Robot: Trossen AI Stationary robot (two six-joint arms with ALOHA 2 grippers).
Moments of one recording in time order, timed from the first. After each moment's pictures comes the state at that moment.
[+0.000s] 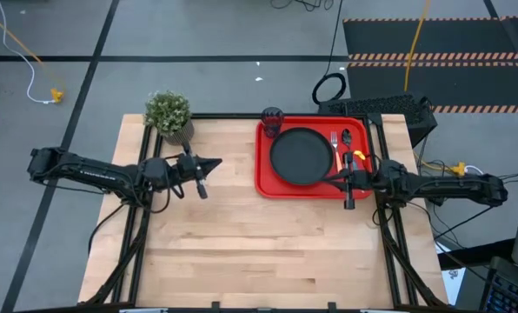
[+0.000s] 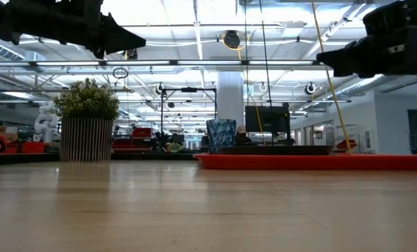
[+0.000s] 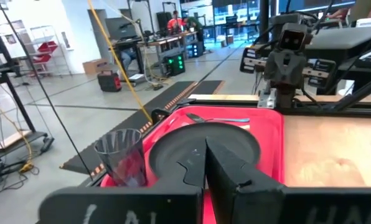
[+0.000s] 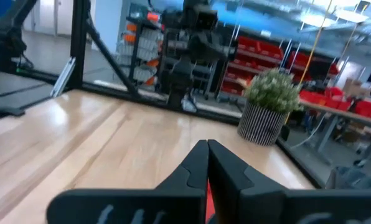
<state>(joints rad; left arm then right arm) -0.05 0.87 0.34 0.52 -0.41 0.13 -0.14 0.41 0.02 0.44 -0.16 -0.23</state>
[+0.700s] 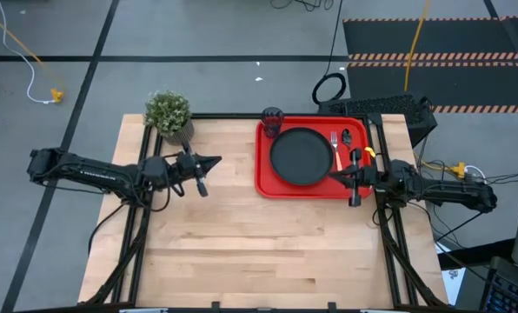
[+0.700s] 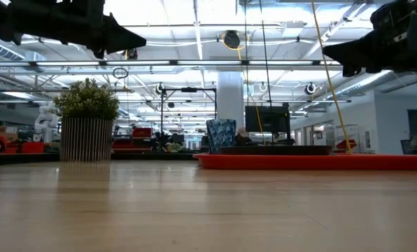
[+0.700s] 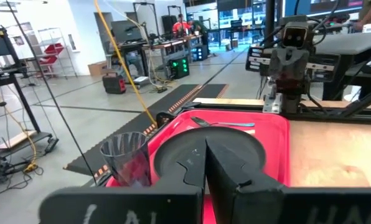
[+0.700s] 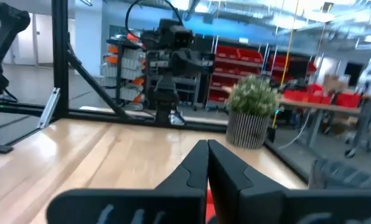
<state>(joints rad) -0.03 0.87 0.34 0.54 -0.41 0.13 -0.14 0.16 0.02 0.27 -0.08 -0.13</state>
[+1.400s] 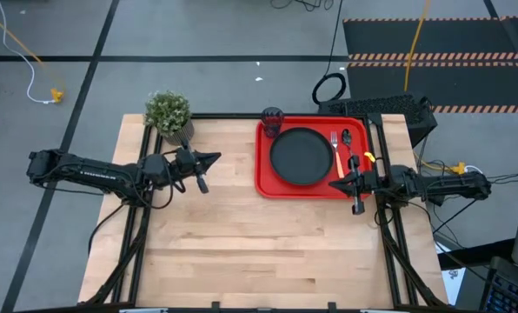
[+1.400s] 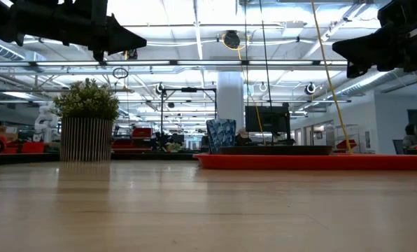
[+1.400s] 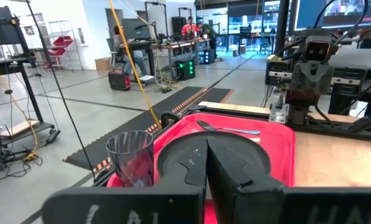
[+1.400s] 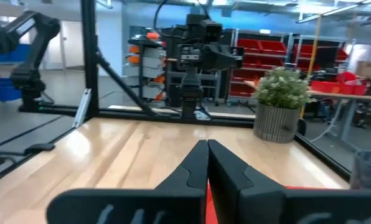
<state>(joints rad) 0.01 0.87 0.34 0.55 -0.41 0.06 0.05 0.12 0.02 0.20 0.03 -0.05</state>
